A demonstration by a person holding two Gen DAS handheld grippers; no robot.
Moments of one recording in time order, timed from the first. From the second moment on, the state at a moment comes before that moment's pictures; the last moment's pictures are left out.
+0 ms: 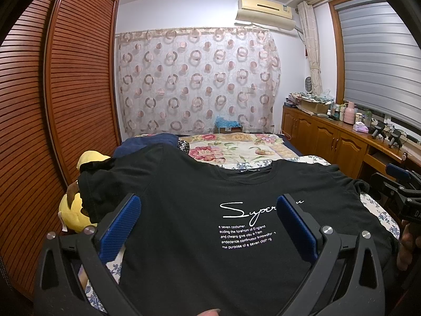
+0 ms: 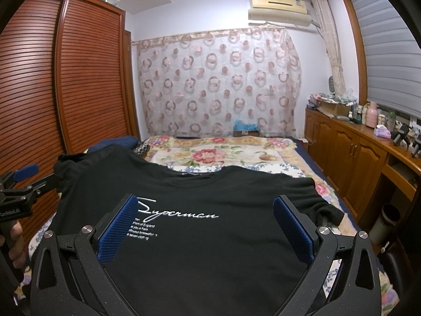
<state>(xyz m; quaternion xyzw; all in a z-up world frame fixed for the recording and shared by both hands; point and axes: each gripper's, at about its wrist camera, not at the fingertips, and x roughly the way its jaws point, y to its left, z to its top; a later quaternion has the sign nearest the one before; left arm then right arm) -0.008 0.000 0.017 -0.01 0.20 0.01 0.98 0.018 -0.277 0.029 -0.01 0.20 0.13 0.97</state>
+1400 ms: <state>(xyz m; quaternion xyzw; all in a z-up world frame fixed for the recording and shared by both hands) 0.049 0.134 -0.028 -0.05 0.29 -0.01 0.96 0.073 -0.187 -0.009 -0.06 0.25 0.21 0.94</state>
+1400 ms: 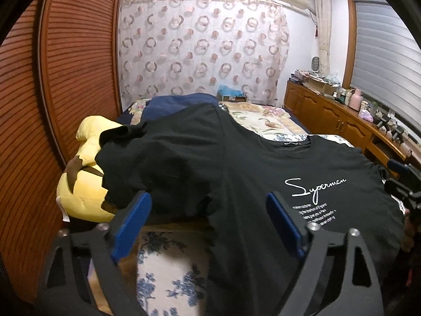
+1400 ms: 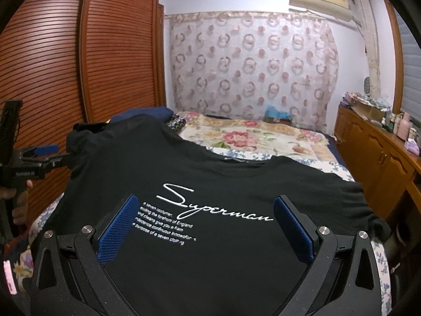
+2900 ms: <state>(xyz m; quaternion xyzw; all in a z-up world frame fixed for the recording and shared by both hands) 0.138 0.141 0.053 0.03 0.31 -0.02 0.95 0.092 -0.187 -0.052 -0.06 0.33 0.25 0.91</state>
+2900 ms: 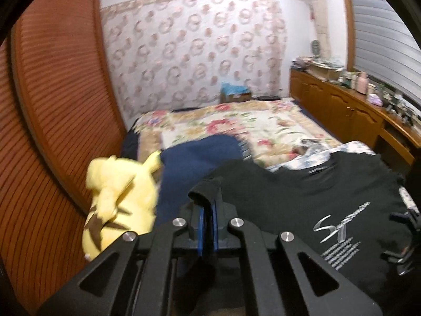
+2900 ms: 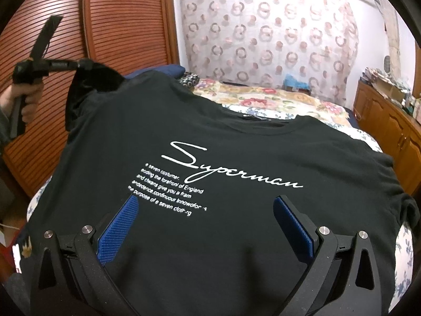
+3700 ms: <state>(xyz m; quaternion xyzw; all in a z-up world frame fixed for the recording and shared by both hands) 0.158 0.041 0.050 0.06 0.34 -0.14 0.93 0.101 -0.222 -0.041 -0.03 0.33 0.22 0.92</state>
